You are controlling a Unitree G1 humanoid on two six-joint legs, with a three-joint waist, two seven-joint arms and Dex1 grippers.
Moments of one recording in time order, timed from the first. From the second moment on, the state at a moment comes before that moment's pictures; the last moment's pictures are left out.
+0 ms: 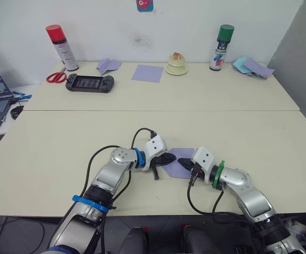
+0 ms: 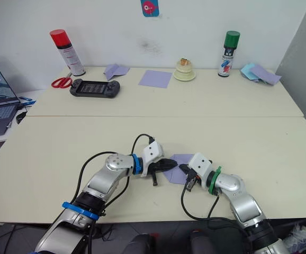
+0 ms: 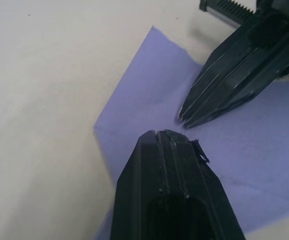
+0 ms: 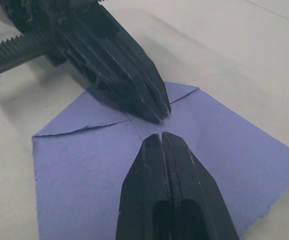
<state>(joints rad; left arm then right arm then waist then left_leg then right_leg) -0.49 0.36 -0.29 0.29 -0.08 0.18 -0.97 -0.19 -0.39 0.28 -0.09 0.05 0.26 0.67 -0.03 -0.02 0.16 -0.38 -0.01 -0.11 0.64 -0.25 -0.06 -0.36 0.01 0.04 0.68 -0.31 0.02</state>
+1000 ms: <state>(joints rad) -0.35 0.46 -0.21 0.18 -0.11 0.21 -0.97 -0.27 -0.55 0.14 -0.13 0.33 0.49 0.89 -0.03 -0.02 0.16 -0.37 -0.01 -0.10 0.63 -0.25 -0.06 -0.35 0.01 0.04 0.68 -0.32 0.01</state>
